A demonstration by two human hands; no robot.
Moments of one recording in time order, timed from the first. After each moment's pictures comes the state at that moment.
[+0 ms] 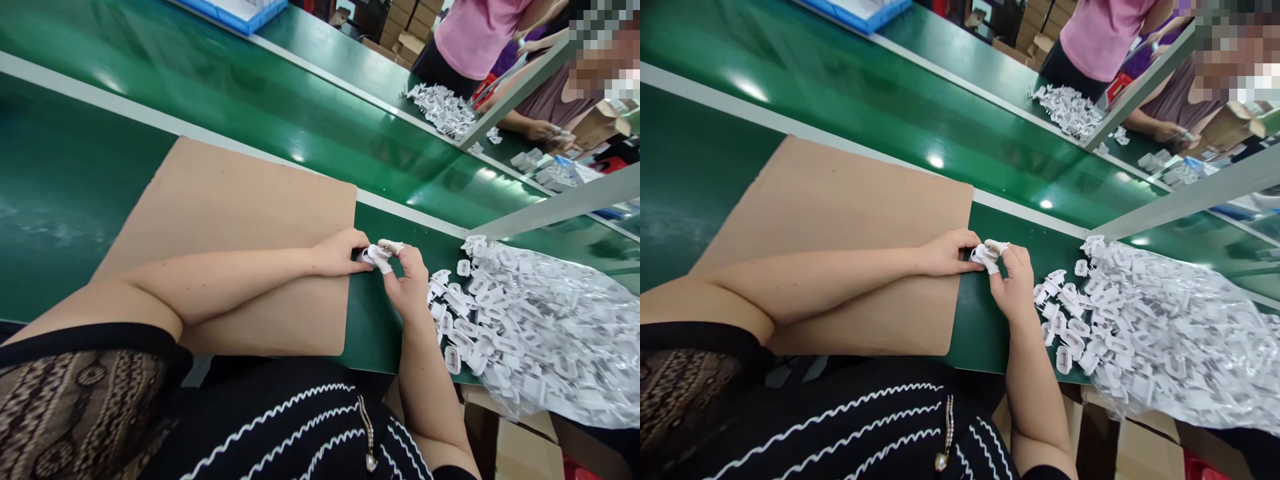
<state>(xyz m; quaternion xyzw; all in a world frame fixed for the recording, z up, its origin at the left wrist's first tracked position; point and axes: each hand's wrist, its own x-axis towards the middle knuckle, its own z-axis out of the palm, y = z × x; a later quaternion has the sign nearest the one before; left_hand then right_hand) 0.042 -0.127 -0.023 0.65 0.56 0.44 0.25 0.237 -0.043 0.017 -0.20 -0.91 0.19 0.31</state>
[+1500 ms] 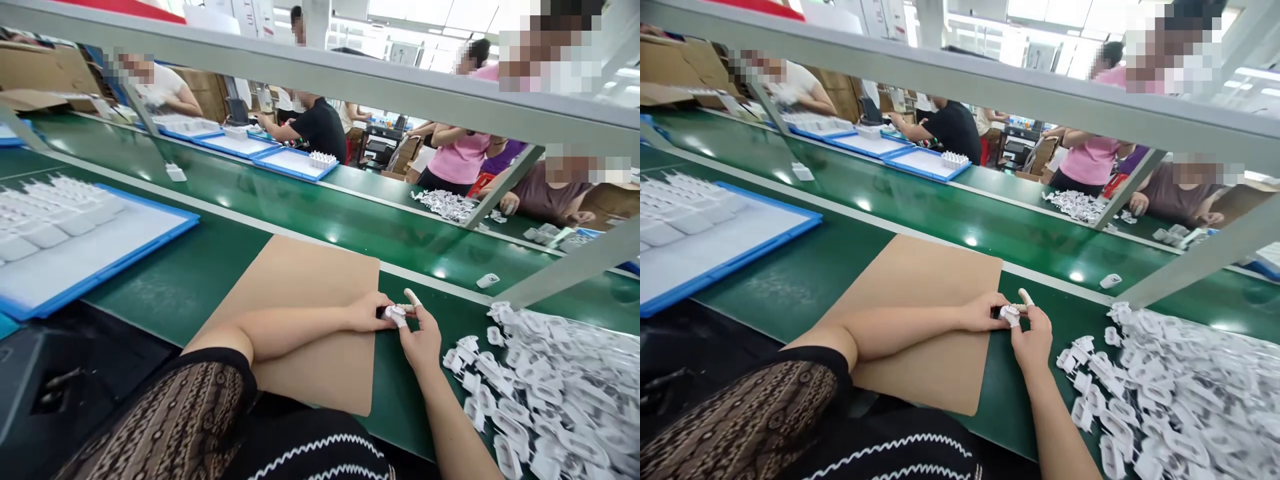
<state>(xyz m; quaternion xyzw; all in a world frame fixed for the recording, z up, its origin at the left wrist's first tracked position) 0.048 -0.114 -0.041 0.66 0.56 0.45 0.22 0.223 -0.038 -0.021 -0.28 -0.86 0.23 0.35</state>
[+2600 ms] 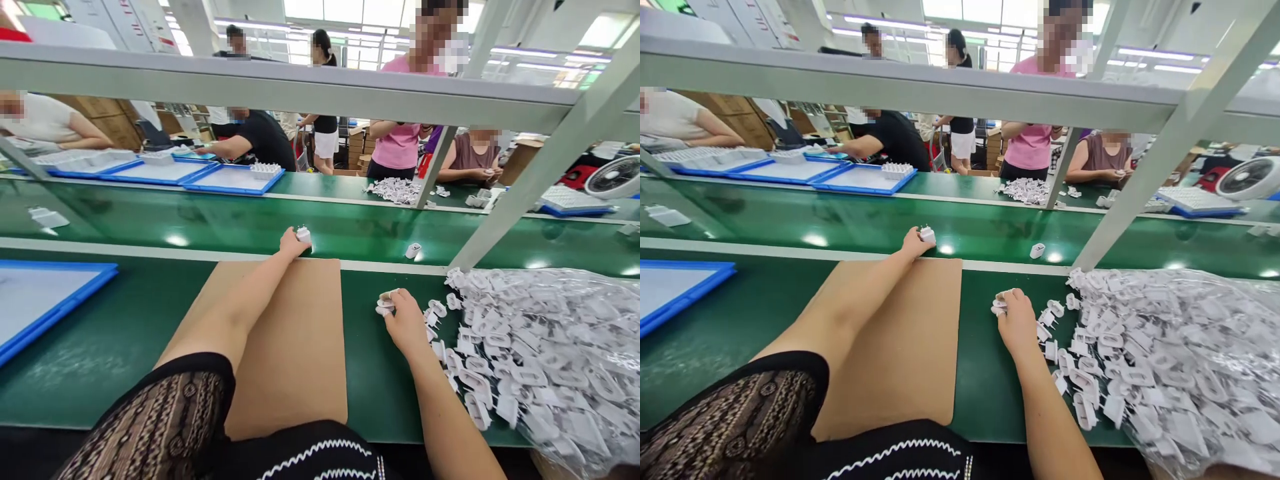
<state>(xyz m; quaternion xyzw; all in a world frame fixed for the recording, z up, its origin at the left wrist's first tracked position) -0.153 -0.029 -0.018 0.26 0.88 0.38 0.06 0.255 -0.012 -0.003 -0.34 -0.88 0.21 0.26</state>
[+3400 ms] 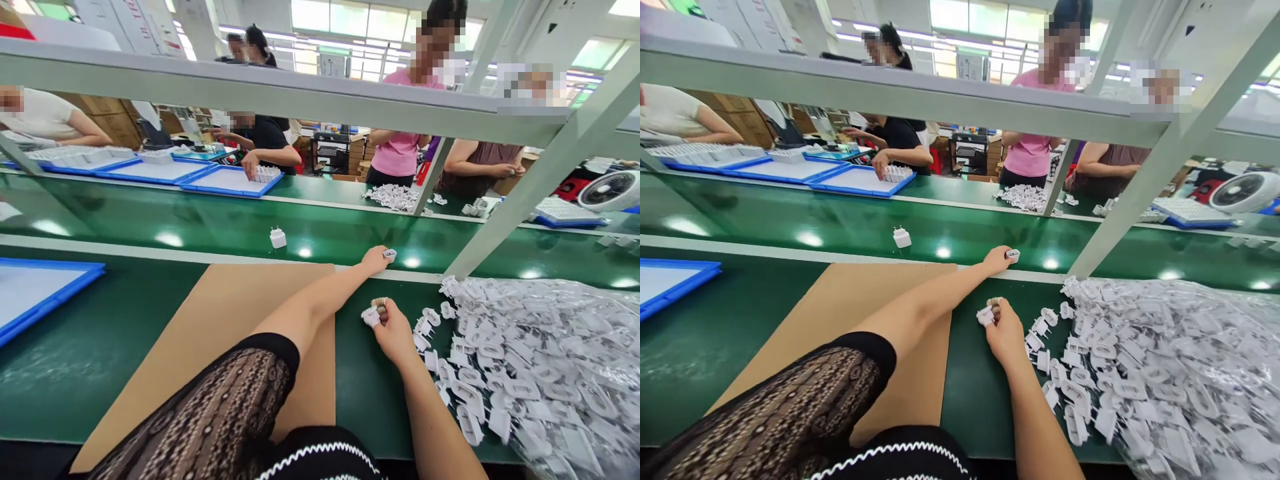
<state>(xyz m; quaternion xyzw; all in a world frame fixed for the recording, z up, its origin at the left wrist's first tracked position) 0.061 0.109 0.007 0.58 0.72 0.33 0.18 0.245 -0.018 -0.010 -0.37 -0.75 0.46 0.29</state>
